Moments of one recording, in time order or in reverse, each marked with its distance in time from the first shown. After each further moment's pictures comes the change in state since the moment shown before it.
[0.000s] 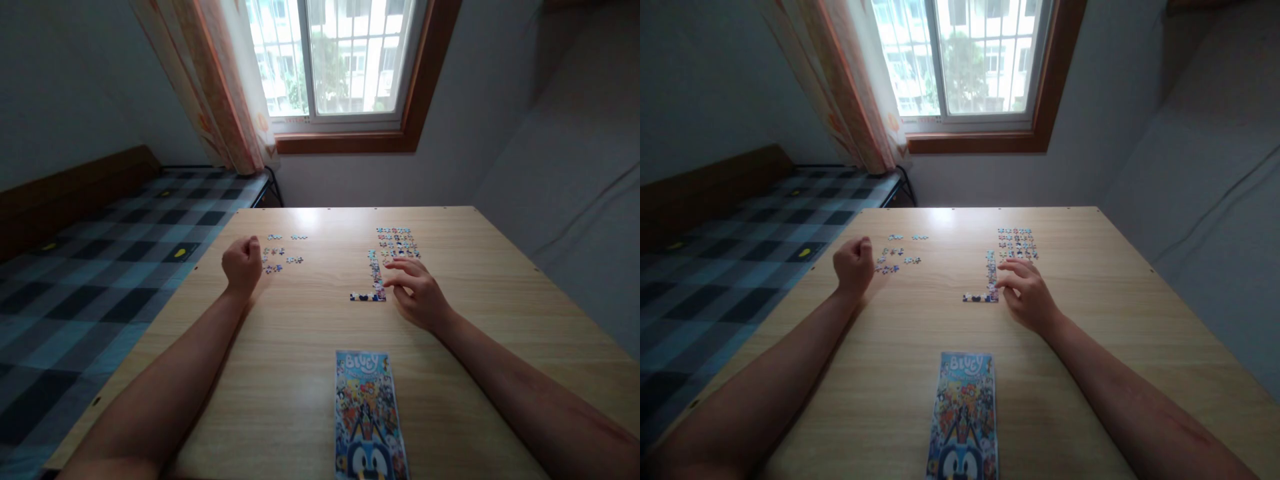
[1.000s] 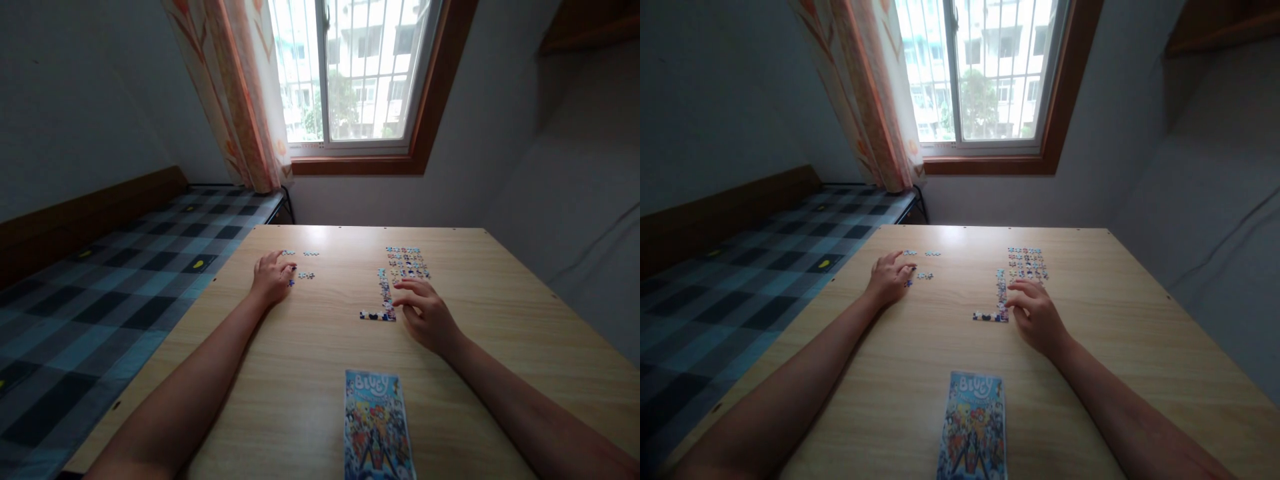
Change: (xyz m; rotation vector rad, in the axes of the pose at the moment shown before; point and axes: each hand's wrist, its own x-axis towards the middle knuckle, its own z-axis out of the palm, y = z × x) left_hand -0.002 -0.028 0.026 0.256 -0.425 0.184; right_hand -0.002 0.001 0.007 -0.007 0.002 0.017
